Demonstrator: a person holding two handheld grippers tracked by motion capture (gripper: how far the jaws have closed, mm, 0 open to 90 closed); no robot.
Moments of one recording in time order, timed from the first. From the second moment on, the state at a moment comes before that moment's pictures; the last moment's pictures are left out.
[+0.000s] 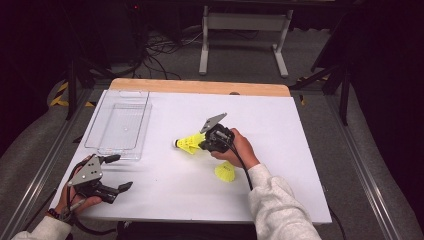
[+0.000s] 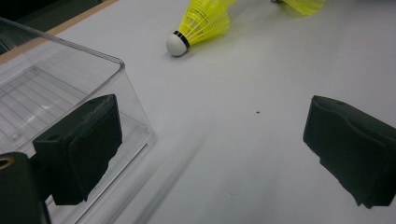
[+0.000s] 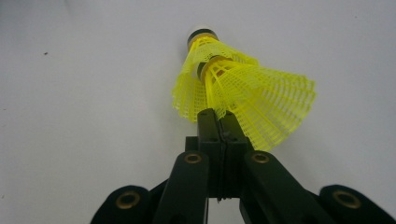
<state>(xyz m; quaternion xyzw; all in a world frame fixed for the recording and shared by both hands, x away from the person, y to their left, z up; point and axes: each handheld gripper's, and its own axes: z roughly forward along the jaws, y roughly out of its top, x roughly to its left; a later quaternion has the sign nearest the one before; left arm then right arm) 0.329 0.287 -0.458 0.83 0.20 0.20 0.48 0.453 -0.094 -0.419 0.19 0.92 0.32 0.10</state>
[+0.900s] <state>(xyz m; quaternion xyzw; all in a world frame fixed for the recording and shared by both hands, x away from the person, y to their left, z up) 0.329 0.287 -0.458 0.83 0.20 0.20 0.48 0.456 -0.080 -0.431 0.19 0.94 0.25 0.10</state>
